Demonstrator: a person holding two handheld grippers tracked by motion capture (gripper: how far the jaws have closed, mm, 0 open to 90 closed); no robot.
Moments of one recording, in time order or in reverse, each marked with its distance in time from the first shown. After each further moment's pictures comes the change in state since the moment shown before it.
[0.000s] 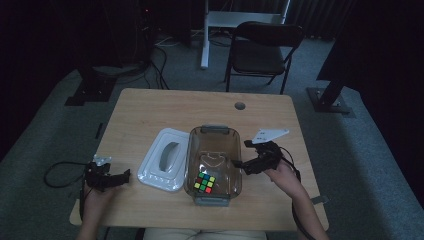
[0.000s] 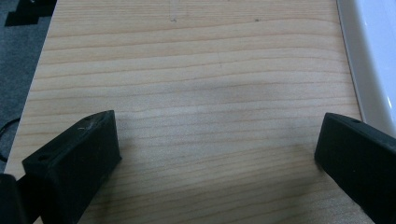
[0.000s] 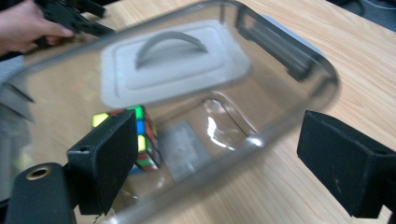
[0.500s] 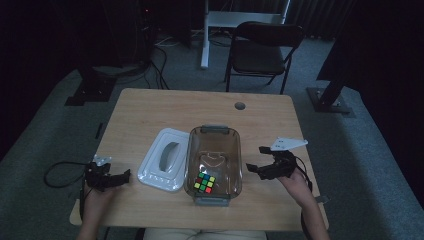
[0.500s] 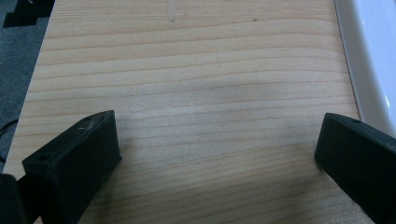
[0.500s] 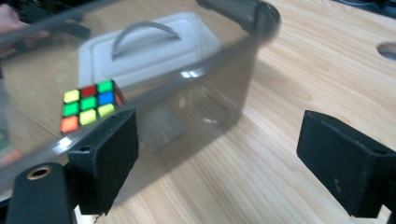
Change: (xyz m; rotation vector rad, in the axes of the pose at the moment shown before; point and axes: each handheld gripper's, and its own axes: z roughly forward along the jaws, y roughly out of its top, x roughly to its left) left arm 0.000 0.000 0.000 0.003 -0.005 0.006; right arm -0.022 -0.052 -0.017 -0.061 -0.041 0.093
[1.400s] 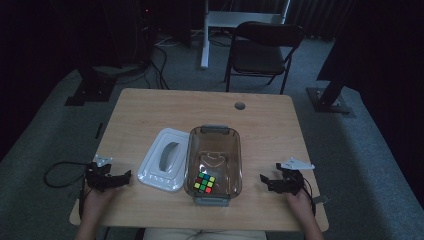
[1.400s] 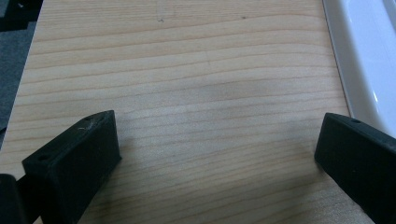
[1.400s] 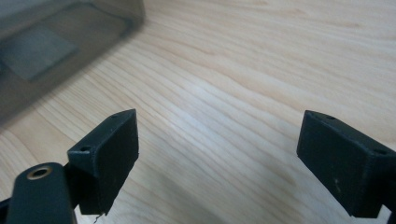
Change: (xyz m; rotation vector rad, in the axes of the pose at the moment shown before) left arm -0.001 -0.001 -0.001 0.000 -0.025 0.027; right arm -0.027 -0.102 0.012 0.022 -0.259 0.152
